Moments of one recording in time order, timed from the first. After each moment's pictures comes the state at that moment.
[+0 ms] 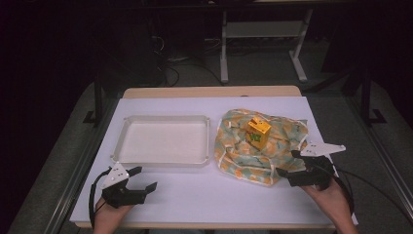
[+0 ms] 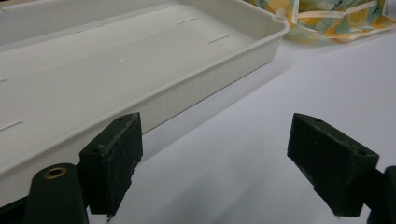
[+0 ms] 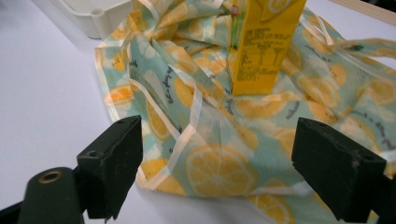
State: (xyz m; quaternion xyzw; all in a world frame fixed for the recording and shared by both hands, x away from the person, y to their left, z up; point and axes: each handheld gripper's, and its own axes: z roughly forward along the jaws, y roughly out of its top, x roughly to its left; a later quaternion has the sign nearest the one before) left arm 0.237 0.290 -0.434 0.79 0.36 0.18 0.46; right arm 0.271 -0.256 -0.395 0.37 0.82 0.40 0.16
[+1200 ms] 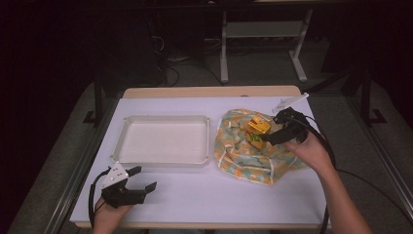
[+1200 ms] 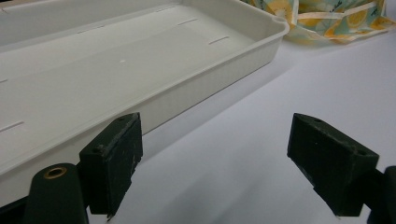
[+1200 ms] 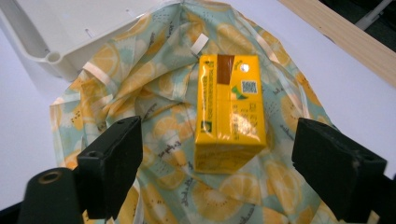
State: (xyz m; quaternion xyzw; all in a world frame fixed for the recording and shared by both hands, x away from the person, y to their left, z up) left arm 0.238 0.291 -0.434 0.79 0.36 0.18 0.46; right arm 0.375 -0.208 -0.340 0.34 0.87 0.32 0.14
